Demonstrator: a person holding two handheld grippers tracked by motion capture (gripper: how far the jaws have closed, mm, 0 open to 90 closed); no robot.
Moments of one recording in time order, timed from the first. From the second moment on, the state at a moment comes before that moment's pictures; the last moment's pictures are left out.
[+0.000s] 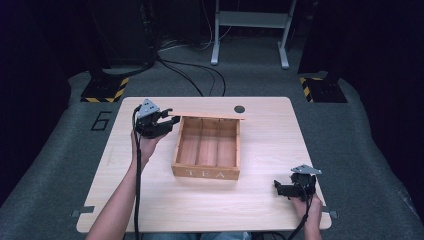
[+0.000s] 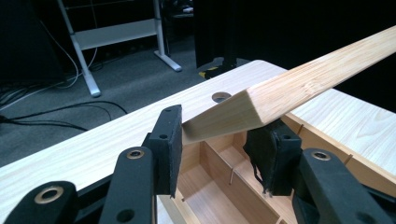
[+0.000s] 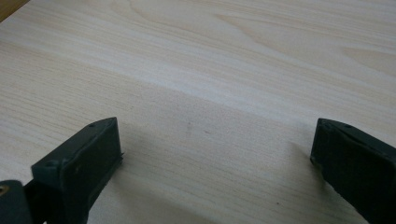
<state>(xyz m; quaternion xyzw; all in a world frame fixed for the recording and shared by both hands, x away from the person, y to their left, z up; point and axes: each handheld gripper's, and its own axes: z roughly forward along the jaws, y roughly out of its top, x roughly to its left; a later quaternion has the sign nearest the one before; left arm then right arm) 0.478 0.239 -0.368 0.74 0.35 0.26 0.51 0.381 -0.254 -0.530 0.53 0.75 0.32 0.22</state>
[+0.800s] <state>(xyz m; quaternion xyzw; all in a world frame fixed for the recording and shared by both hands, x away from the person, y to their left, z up) 0.482 0.239 -0.365 0.74 0.35 0.26 0.51 0.381 -0.254 -0.530 0.53 0.75 0.32 0.22</state>
